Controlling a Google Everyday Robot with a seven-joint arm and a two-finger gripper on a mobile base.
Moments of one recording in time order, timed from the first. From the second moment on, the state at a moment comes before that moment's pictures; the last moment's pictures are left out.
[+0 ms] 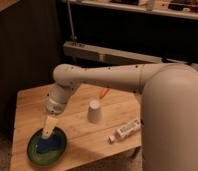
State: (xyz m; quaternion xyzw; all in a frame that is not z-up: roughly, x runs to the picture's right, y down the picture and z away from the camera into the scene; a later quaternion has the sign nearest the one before) arm -0.235 0.148 0.637 -0.48 -0.30 0.01 0.82
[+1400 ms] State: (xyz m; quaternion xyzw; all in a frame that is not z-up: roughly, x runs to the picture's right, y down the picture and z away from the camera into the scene) arm -0.161 0.131 0.621 -0.41 -0.28 -0.02 0.87
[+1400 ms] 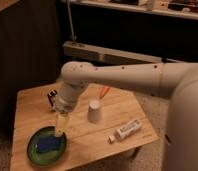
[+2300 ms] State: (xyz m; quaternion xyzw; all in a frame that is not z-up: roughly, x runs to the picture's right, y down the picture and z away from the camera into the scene) arm -0.078 0.133 0.606 -0.36 -0.23 0.00 0.91
